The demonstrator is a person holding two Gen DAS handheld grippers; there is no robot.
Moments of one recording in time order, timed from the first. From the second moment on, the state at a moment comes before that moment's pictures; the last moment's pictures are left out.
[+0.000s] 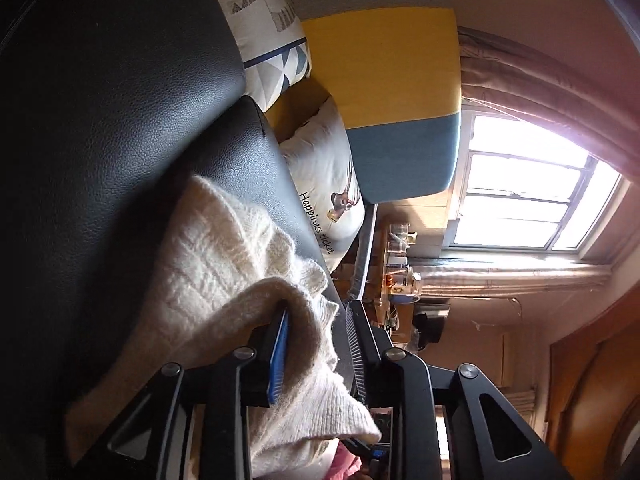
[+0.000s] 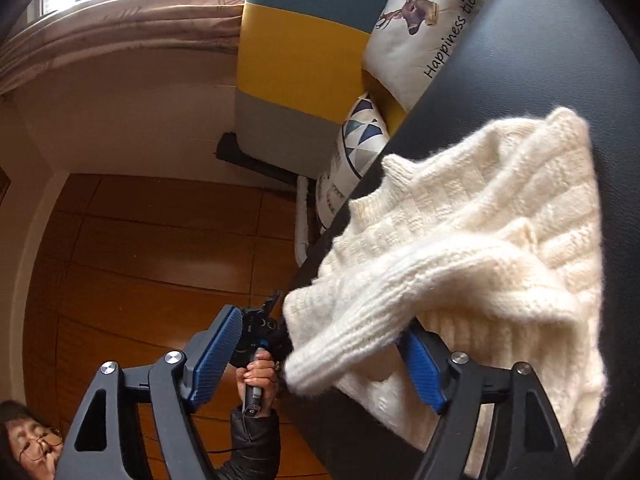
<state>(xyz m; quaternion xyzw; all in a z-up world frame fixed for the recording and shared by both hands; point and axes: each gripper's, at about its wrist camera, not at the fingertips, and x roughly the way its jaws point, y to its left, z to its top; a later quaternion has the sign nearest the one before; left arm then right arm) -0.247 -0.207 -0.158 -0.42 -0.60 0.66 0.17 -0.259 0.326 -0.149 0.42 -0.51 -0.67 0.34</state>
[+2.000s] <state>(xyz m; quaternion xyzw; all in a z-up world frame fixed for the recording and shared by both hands) -0.083 -0.042 -0.085 -0.34 0.26 0.84 0.32 -0.070 0.217 -0.136 0.50 -0.10 -0.84 0.18</state>
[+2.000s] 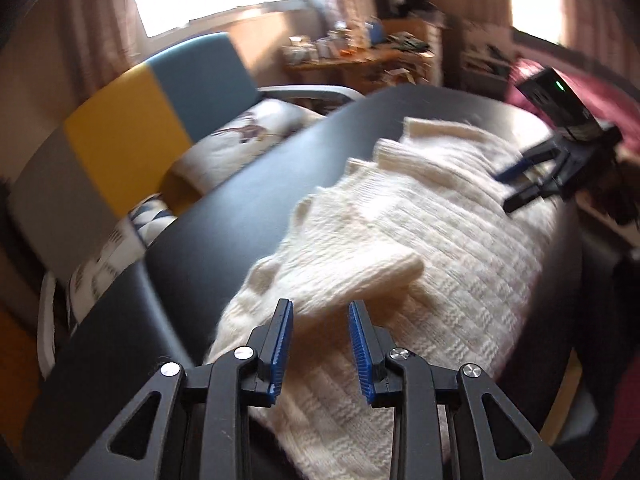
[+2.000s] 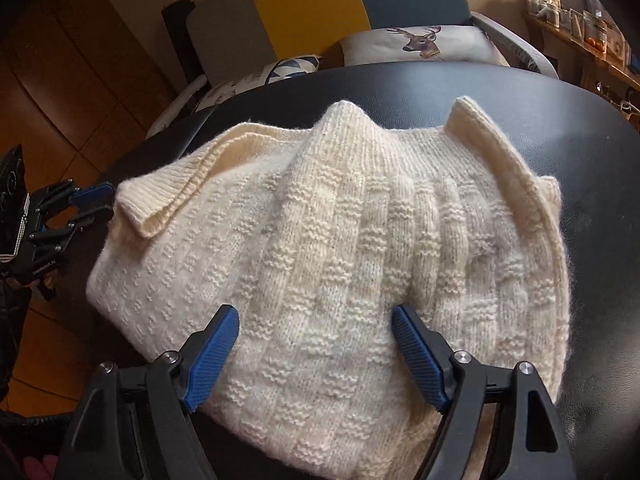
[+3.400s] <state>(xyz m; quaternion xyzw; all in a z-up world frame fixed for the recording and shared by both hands) -0.066 -0.177 -0.138 -0.51 -0.23 0.79 0.24 -0.071 0.224 -0.146 0.48 -0.14 -0.85 0.19</state>
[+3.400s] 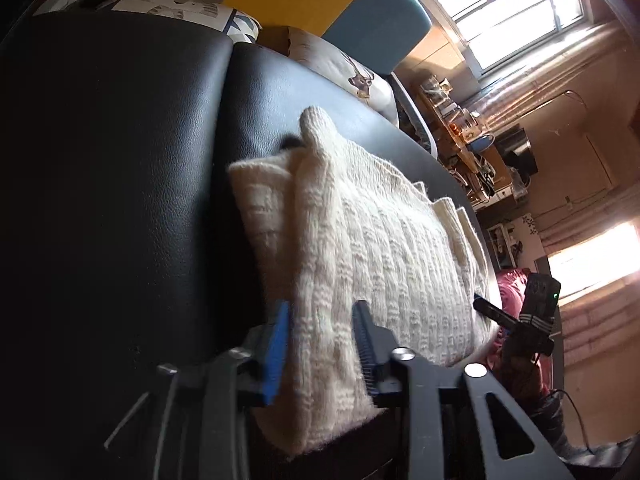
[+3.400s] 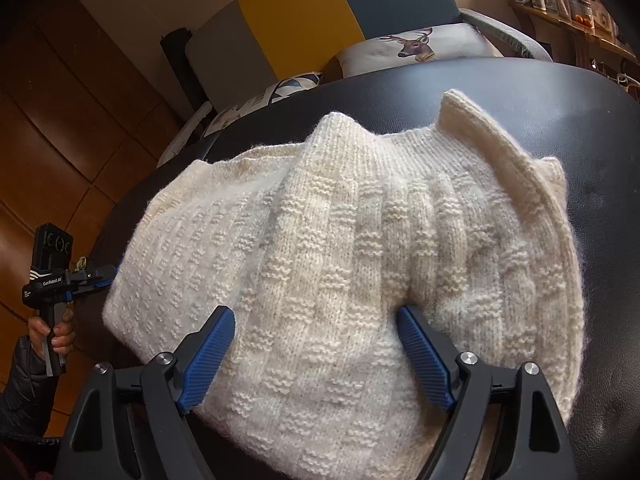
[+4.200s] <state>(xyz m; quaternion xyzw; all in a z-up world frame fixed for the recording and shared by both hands) -0.042 -0.211 -0.127 -0.46 -0.30 0.82 0.17 -0.071 0.209 -0.149 0.48 -0.09 -0.85 0.19</state>
